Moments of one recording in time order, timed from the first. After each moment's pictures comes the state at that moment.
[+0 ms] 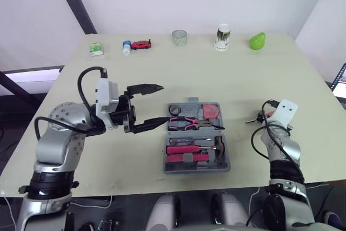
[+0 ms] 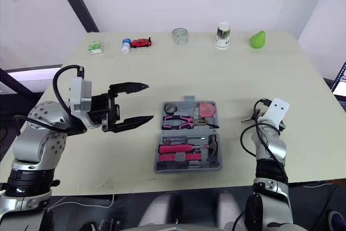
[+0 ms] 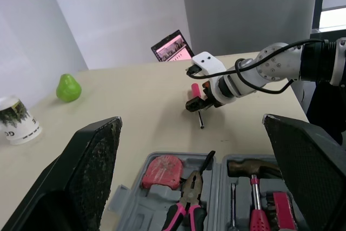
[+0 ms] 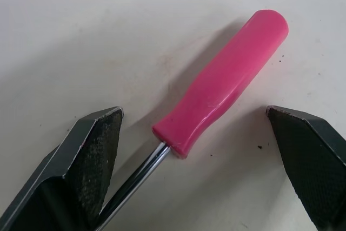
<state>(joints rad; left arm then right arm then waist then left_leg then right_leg) -0.30 0.73 0.17 -0.22 -0.61 0.20 -1.23 -0.47 -0.04 -0.40 0.27 0.18 0.54 -0.38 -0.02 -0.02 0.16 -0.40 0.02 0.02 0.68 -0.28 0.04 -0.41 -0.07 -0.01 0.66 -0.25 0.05</state>
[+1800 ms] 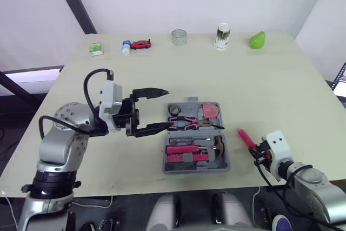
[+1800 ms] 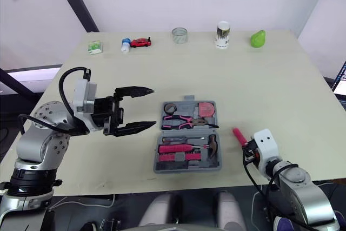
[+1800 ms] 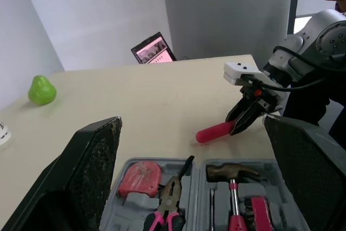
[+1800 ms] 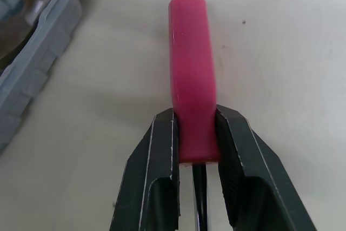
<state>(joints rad) -0.31 0.72 0.14 -0.23 -0.63 0.24 -1.27 0.16 -0.49 -0.01 -0.49 0.29 0.78 0.34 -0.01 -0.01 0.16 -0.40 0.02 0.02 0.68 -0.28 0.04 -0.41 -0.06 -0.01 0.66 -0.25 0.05</state>
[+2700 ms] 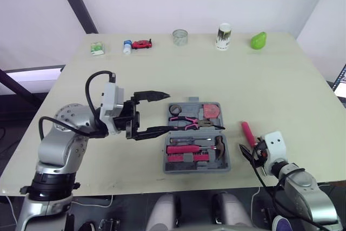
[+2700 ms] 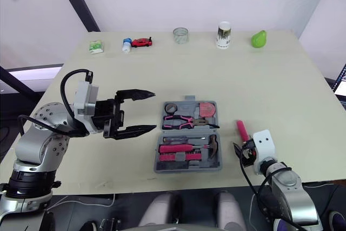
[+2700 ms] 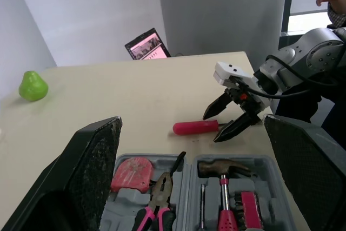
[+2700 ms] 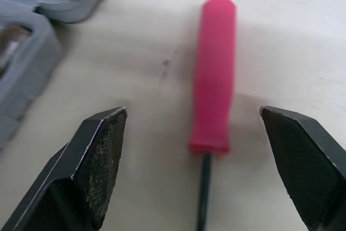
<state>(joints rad) -0.29 0.73 0.14 -0.26 -0.63 0.25 -1.28 0.18 -0.35 -0.02 -0.33 0.19 0.50 0.31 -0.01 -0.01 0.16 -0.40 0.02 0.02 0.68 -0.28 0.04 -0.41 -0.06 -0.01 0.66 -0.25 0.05</state>
